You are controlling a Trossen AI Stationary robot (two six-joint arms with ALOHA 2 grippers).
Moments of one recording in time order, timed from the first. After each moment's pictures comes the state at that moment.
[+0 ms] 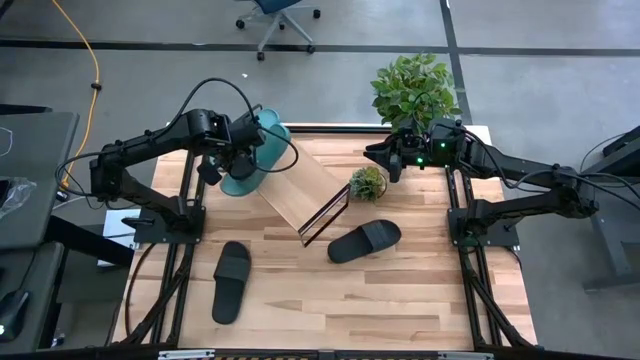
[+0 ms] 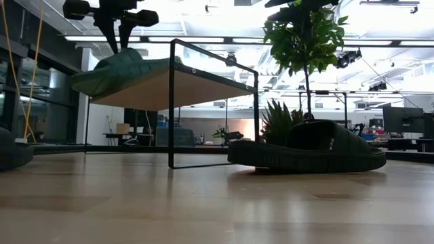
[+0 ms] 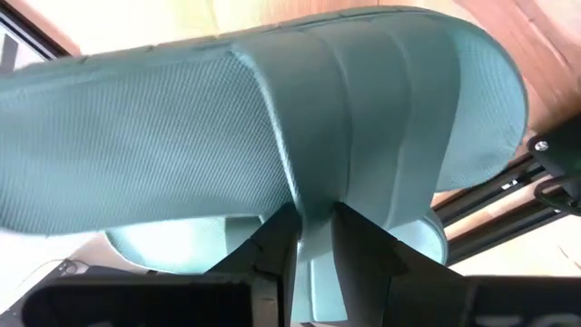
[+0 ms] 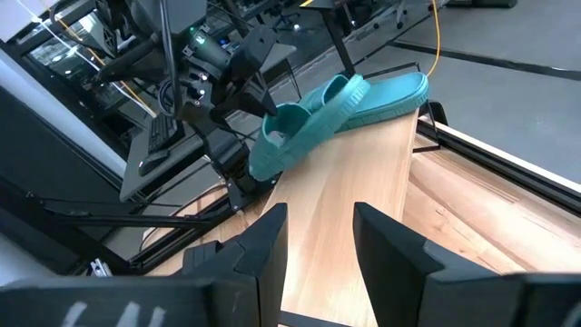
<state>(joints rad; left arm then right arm) 0.45 1.36 1.49 -1.51 -0.28 1.20 -0.31 1.03 0.96 -0.16 -0.11 0.47</state>
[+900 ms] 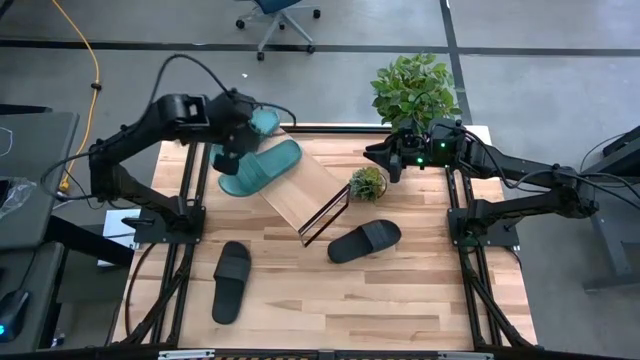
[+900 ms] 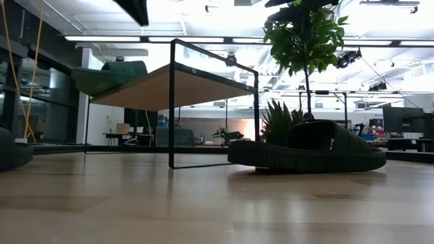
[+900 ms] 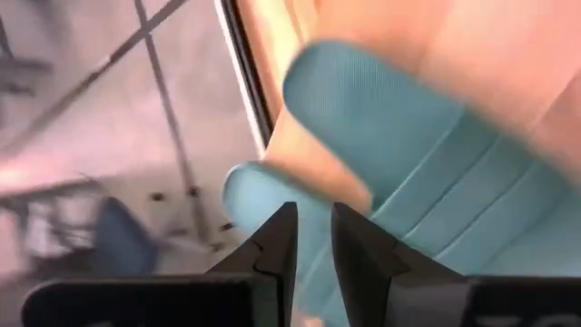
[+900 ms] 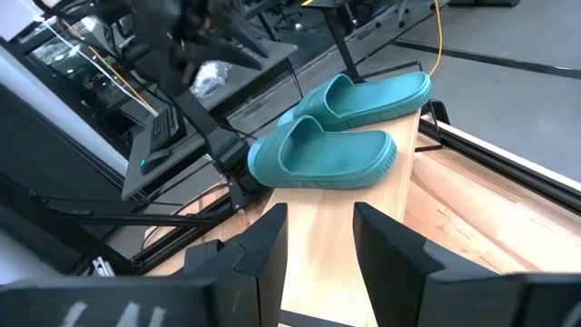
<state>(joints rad) 0.45 1.36 1.74 -1.41 -0.29 0.78 -0.31 1.03 0.96 -0.16 -0.11 0.47</state>
